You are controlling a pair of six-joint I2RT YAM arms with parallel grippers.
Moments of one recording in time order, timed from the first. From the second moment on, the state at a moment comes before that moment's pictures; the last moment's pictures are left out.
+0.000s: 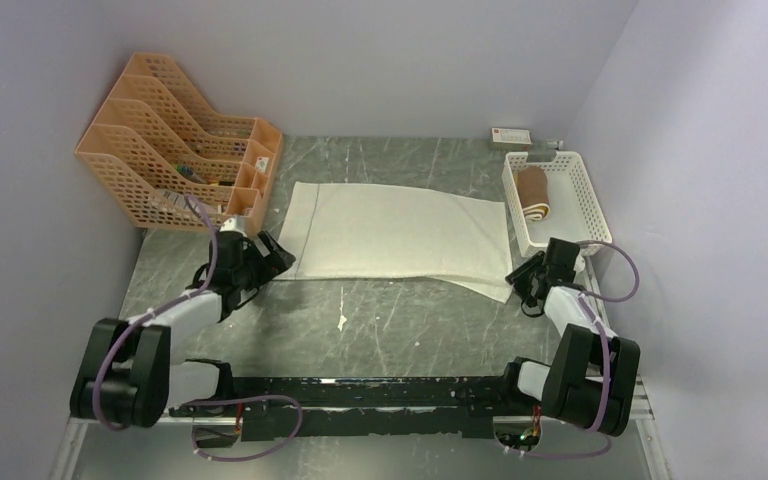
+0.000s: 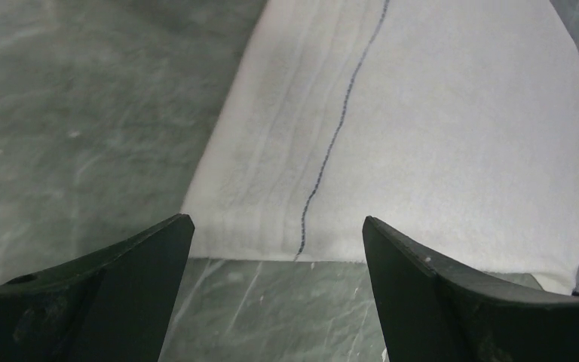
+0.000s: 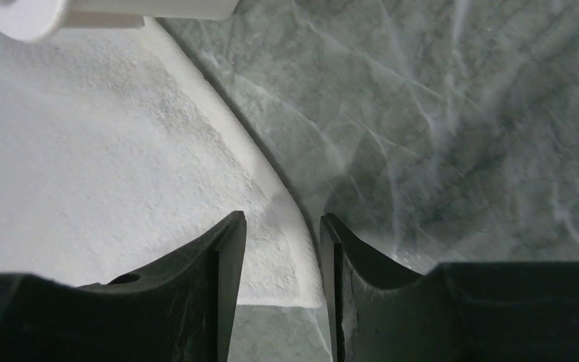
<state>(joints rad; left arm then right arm) -0.15 1.26 0.36 0.27 0.12 -0.67 -0.29 1.20 0.44 -0.16 -0.08 0.63</state>
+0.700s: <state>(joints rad) -0.18 1.57 1.05 -0.10 0.04 -0.49 0.06 1.37 0.94 -0.24 0.04 0.45</state>
